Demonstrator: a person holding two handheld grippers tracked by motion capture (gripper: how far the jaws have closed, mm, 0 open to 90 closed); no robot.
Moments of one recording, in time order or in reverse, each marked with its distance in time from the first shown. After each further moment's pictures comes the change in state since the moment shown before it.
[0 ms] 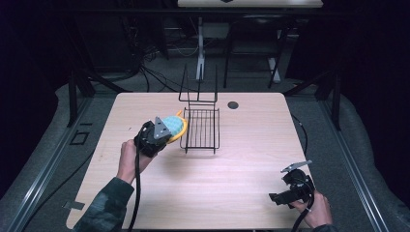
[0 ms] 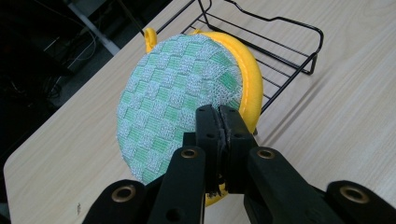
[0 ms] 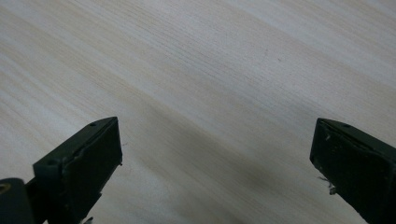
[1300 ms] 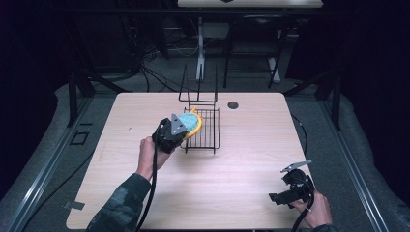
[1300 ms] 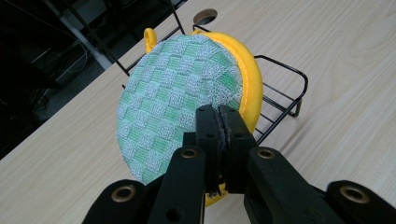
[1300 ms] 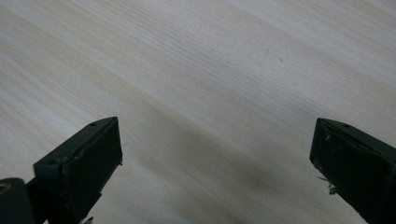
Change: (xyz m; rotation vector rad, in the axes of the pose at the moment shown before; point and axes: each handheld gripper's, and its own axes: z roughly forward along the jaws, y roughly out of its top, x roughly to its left) left arm -0.021 0.026 0.034 -0.057 -0.024 -0.032; right arm 0.000 0.000 0.001 -0.005 0.006 0.007
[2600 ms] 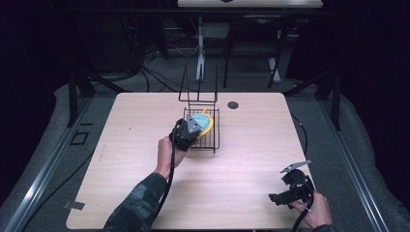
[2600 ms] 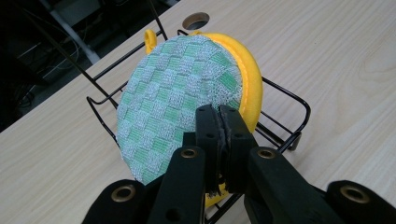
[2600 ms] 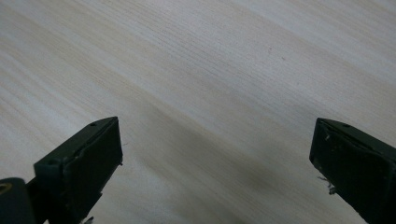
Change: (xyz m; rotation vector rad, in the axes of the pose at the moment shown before) left arm -0.019 0.008 0.052 -0.009 -0.004 -0.058; right arm 0.000 0.000 0.001 0.010 -0.004 -0.010
